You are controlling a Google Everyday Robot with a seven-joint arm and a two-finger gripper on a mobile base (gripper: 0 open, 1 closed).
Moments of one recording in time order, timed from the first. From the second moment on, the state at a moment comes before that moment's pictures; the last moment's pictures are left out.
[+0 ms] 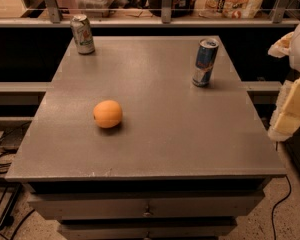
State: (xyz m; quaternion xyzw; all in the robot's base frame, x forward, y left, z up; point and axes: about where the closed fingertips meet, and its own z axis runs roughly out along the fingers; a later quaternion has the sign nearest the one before) arm 0.438 -0.217 0.976 -0.60 0.78 -0.03 0.16
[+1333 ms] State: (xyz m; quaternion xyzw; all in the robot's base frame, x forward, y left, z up) arm 0.500 -0.199 0.970 -0.54 0.77 0.06 0.32
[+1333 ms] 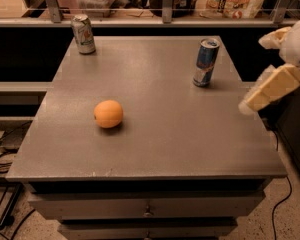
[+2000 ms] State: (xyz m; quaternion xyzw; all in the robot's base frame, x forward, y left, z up) arm 0.539 -0.192 1.005 -0.48 0.78 0.05 0.40
